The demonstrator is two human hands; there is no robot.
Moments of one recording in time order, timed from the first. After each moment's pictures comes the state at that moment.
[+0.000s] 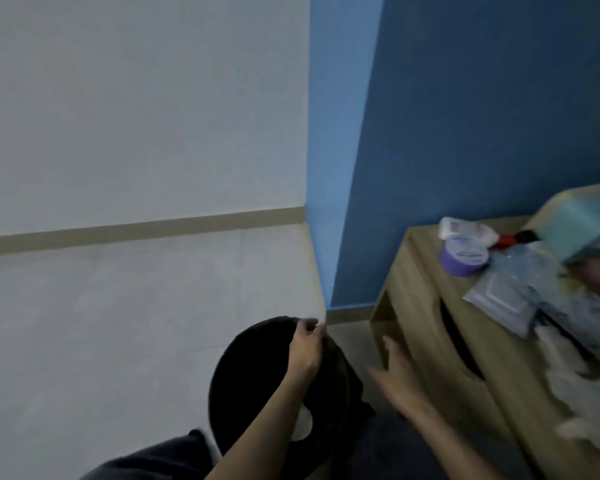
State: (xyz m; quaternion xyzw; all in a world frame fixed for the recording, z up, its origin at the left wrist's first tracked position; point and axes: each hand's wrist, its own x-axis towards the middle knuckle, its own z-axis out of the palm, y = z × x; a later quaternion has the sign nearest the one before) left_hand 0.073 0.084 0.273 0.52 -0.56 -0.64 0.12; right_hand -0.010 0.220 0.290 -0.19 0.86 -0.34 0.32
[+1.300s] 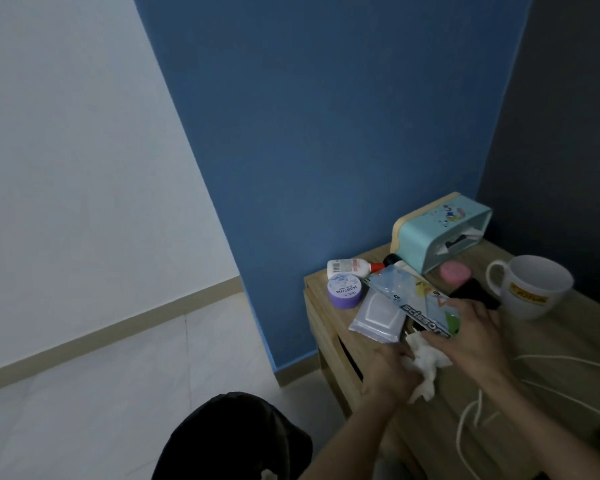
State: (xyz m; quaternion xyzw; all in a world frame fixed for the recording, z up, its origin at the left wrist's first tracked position) left_hand -0.083 0.281 0.380 0.21 -0.86 -0.46 -0.03; right_hand -0.181 0.395 0.379 -0.13 0.94 -0.30 -0.03
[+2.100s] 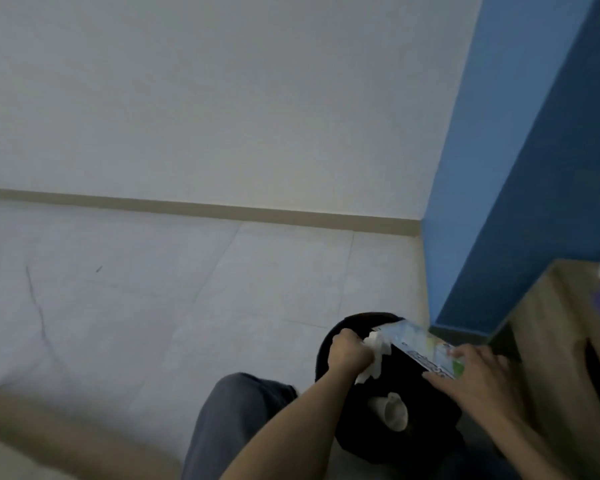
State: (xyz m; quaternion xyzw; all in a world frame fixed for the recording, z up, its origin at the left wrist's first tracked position) left_hand 0.189 0.069 0.317 0.61 -0.65 -0.45 0.02; right_hand 0.039 0.197 0.338 -0.40 0.89 -0.10 0.17
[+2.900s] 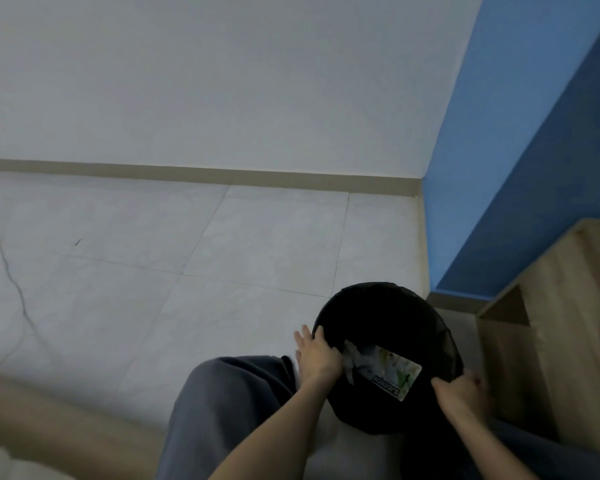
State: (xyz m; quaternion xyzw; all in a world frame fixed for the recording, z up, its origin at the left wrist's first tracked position) left_hand 0.233 0.070 0.232 0.66 -0.64 -0.40 -0.05; right_hand 0.049 0.193 0.218 -0.07 0.89 -0.15 0.42
